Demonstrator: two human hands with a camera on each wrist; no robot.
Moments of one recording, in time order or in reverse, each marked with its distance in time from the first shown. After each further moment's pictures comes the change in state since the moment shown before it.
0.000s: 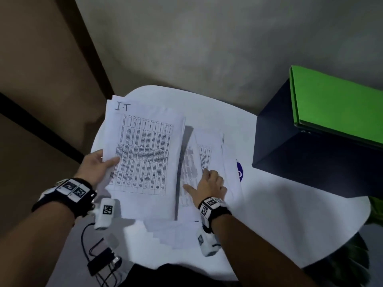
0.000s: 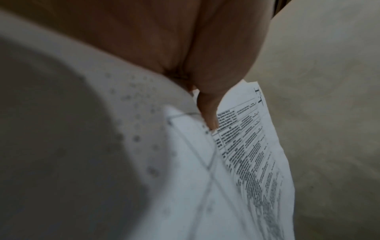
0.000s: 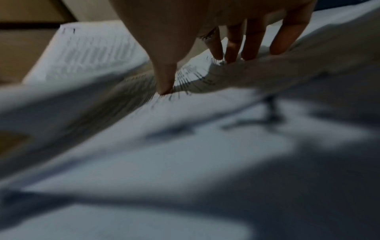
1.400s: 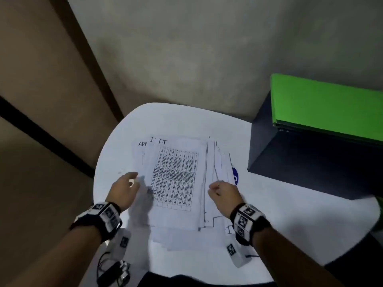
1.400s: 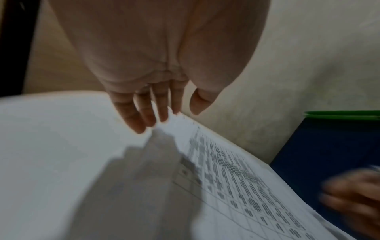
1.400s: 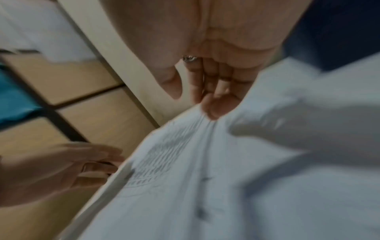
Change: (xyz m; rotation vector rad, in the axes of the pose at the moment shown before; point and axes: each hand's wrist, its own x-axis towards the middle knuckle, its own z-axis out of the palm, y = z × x) left_hand -0.063 -0.012 0.070 0.582 0.017 0.163; right_hand -0.025 0.073 -0.073 0.484 -0.124 -0.206
